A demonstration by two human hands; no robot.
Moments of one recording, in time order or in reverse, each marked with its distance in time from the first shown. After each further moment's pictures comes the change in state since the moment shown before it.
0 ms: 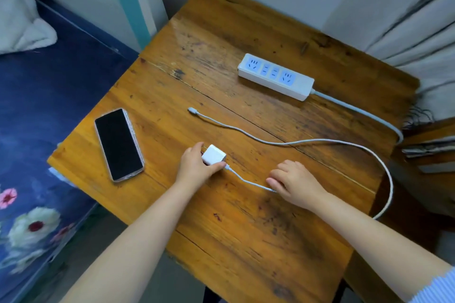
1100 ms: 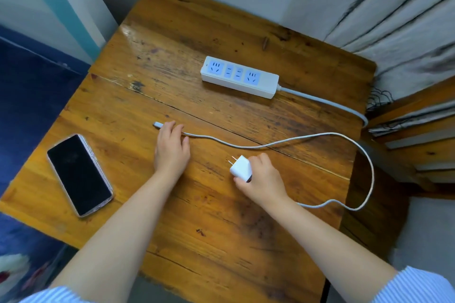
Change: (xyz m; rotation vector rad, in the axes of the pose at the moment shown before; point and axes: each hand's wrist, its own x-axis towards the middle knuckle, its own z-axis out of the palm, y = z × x) left_hand 0.053 0.032 -0.001 0.150 0.159 0.274; right_hand 0.023 -0.032 0.004 0.303 0.140 0.605
